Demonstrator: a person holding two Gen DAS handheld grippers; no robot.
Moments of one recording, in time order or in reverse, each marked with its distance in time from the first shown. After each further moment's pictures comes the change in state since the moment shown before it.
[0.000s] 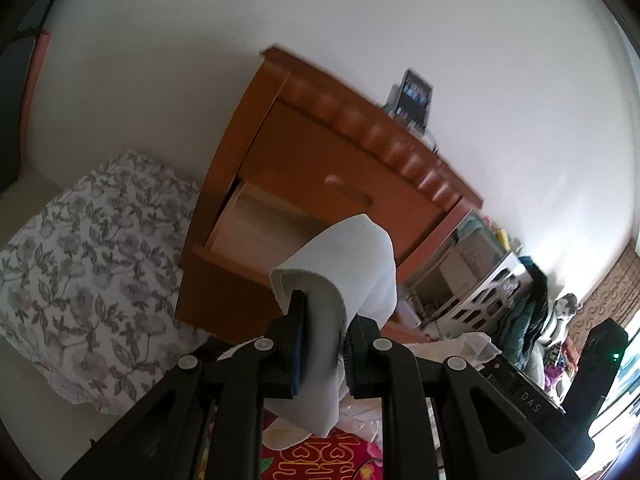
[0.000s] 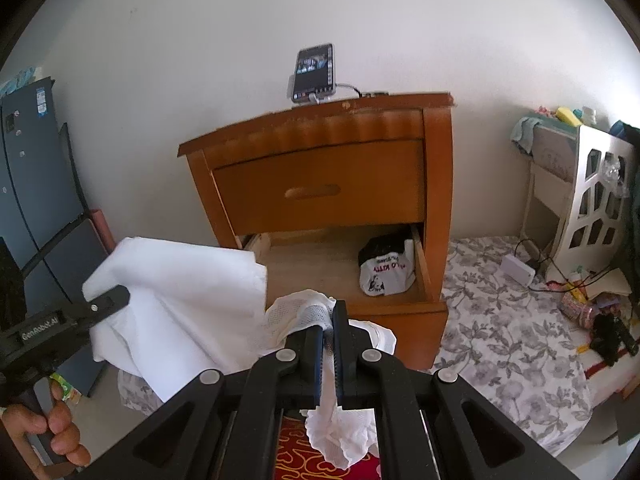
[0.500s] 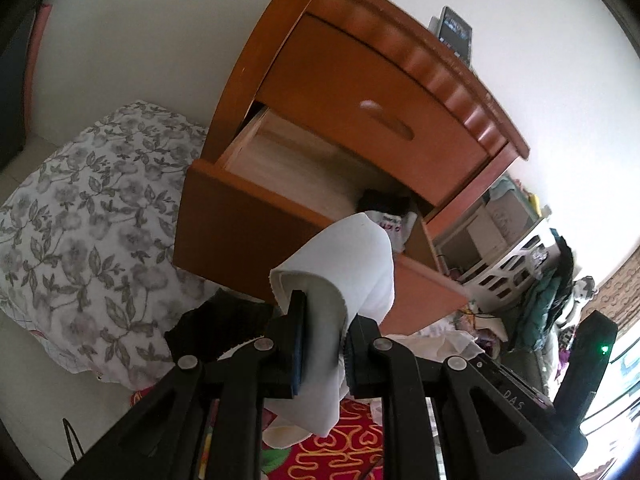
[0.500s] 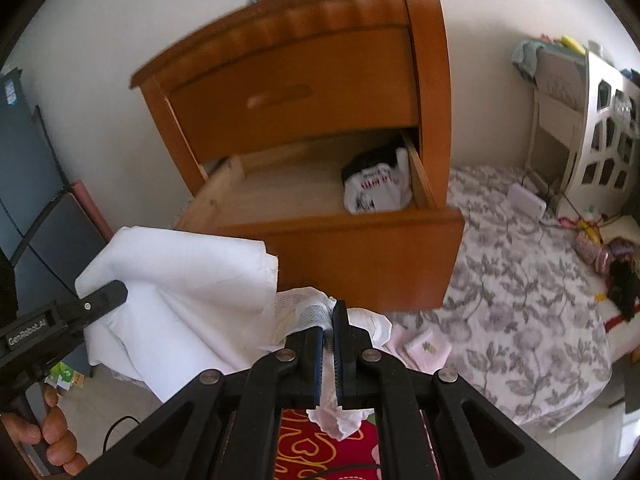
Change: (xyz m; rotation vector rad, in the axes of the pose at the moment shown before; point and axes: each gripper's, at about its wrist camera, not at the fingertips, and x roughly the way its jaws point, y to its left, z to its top) left arm 0.065 0.020 -0.040 -0.019 0.143 0.067; right arm 0.080 -0.031 -0.054 0.066 0.213 -0.023
